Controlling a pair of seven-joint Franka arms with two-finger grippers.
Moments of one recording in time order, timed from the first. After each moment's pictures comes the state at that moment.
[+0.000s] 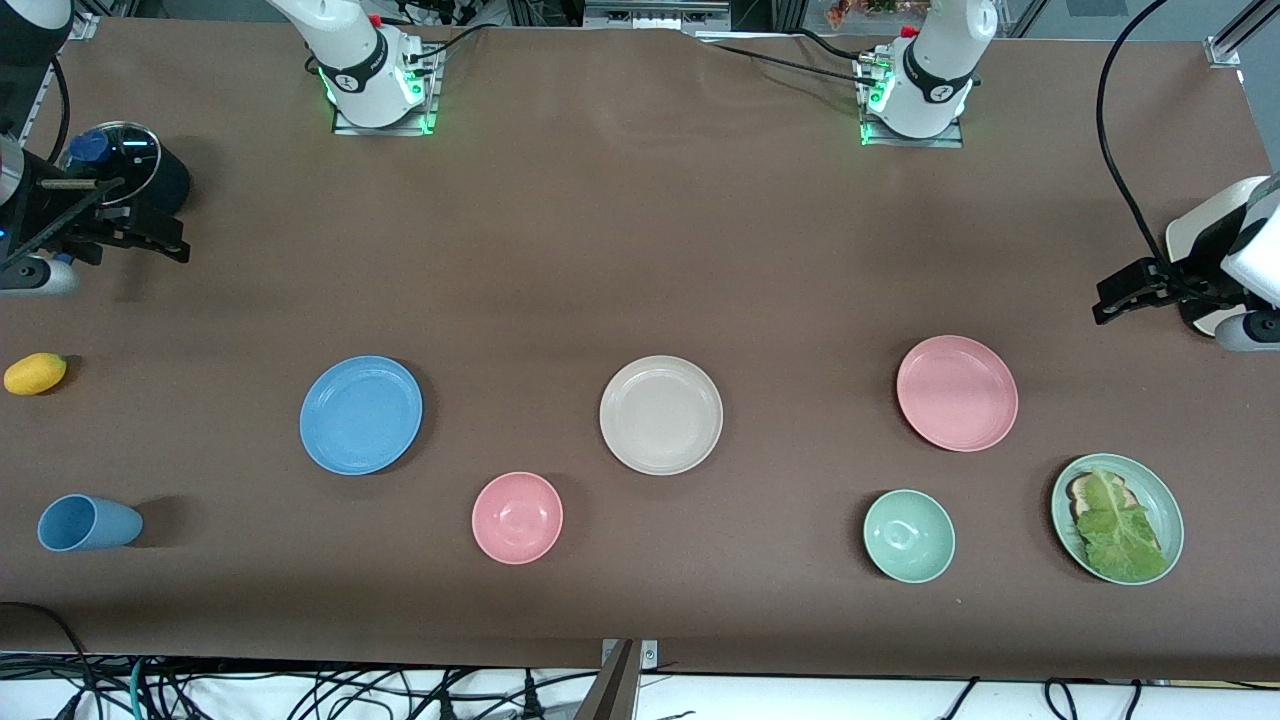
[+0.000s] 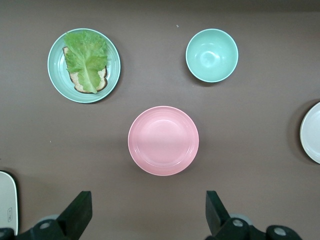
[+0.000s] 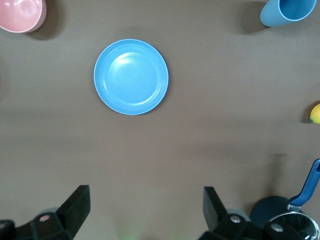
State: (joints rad) left arm 0.12 0.14 -0.11 -1.51 0.01 1.66 -0.03; right arm 0.05 0.09 -0.04 -1.53 -0.01 1.52 -0.04
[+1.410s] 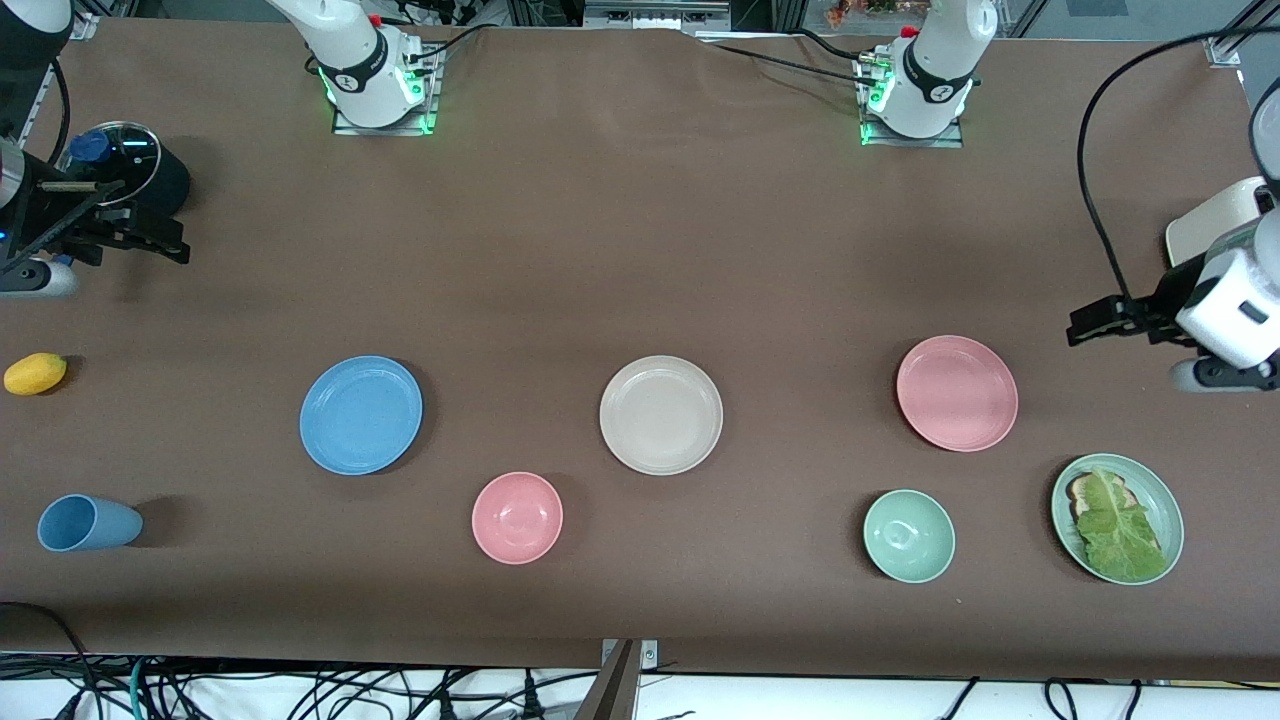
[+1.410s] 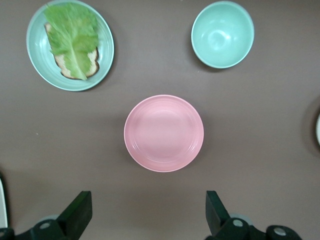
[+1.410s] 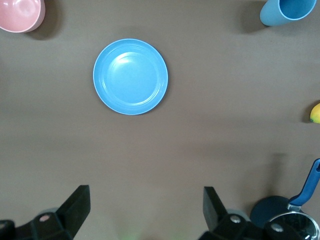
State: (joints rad) left arm 0.12 0.26 -0.10 -1.51 0.01 1.66 -0.04; right arm 0.04 0.09 -0.04 -1.53 -0.01 1.52 -0.04
